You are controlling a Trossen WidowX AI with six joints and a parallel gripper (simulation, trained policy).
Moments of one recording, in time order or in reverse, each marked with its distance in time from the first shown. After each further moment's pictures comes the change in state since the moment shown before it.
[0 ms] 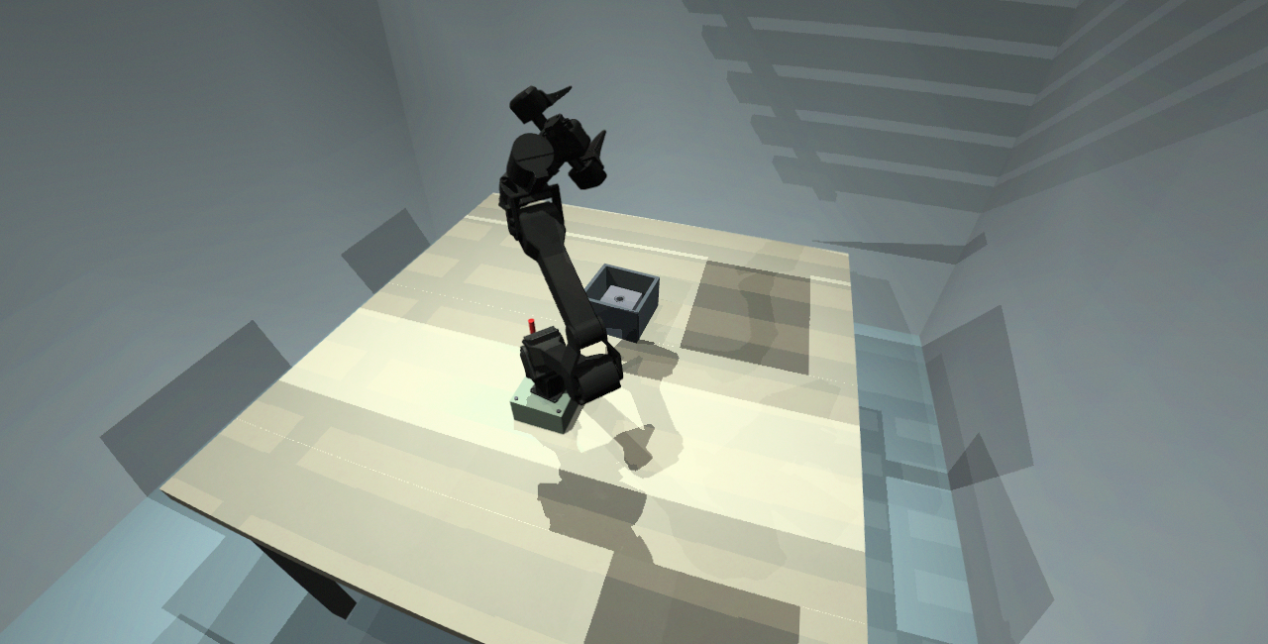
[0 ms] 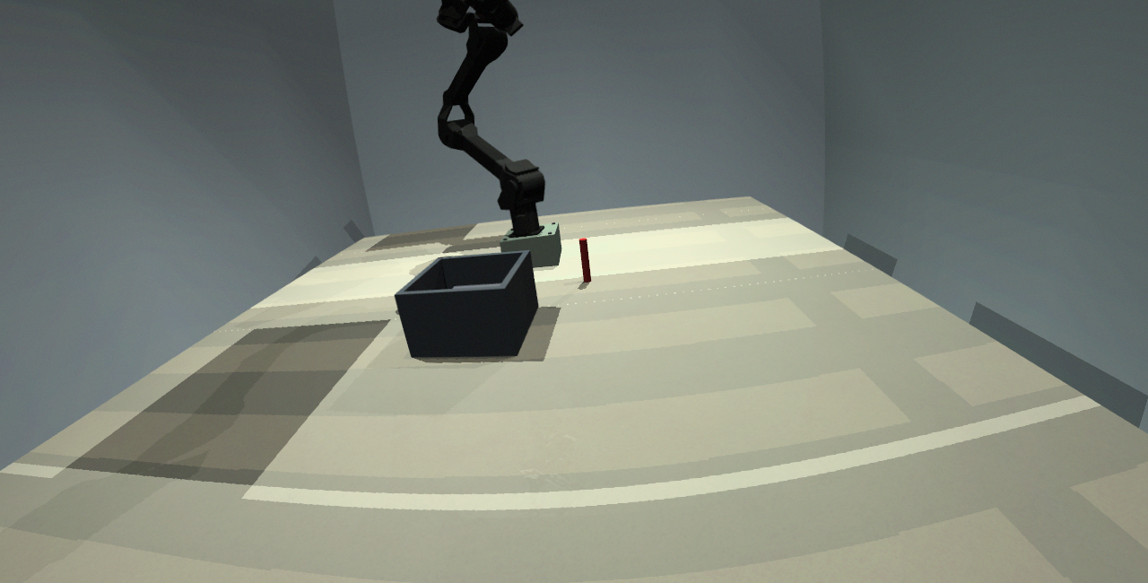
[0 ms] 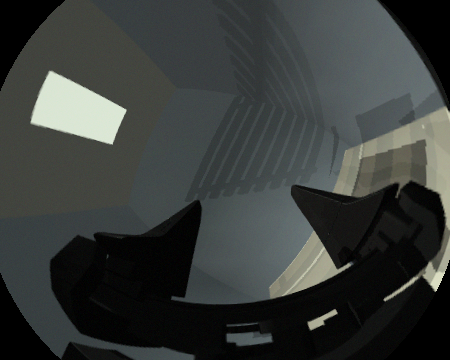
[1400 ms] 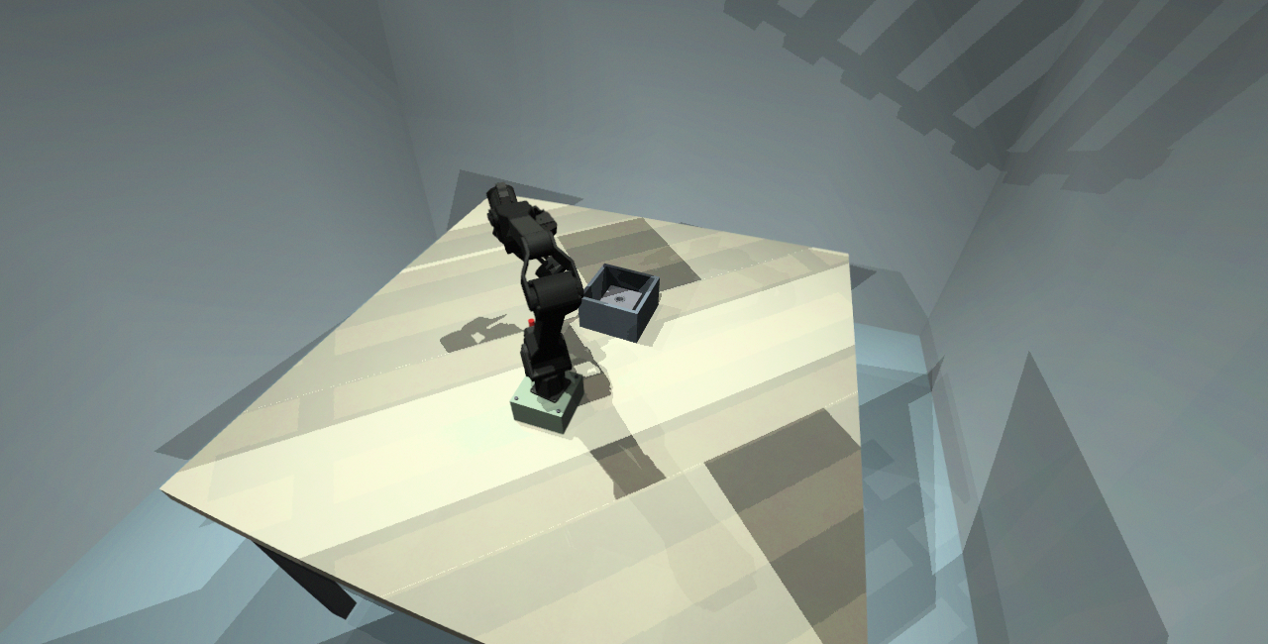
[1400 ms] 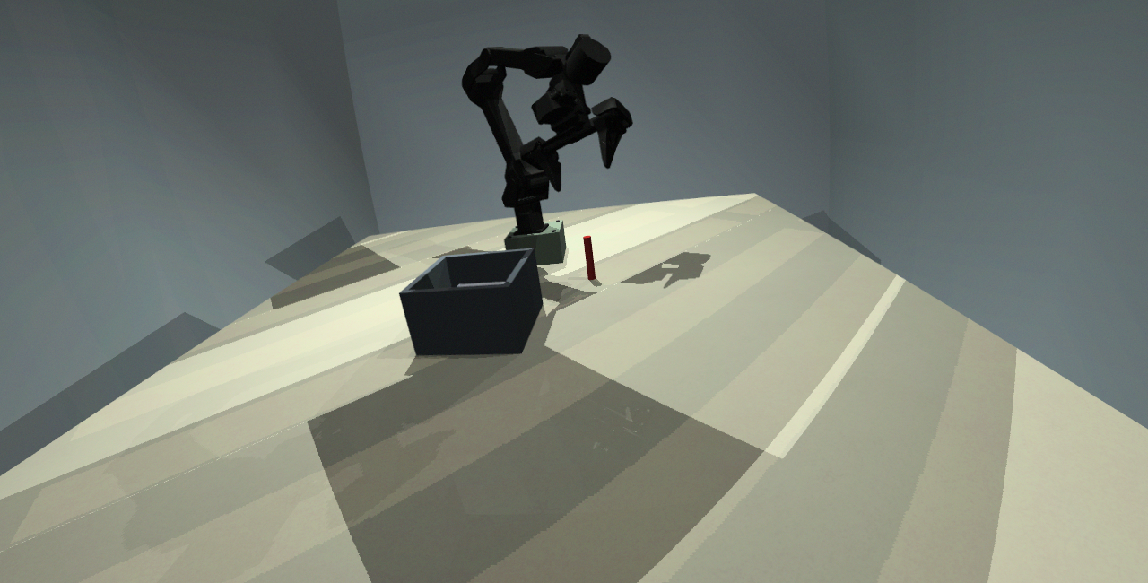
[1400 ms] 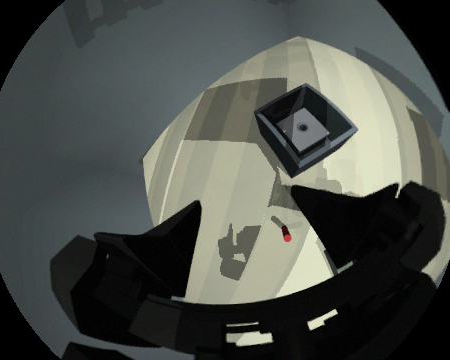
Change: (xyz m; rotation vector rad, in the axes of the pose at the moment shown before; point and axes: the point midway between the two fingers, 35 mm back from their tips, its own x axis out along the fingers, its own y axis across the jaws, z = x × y) arm -0.094 -0.207 -0.325 -0.475 1.143 -0.632
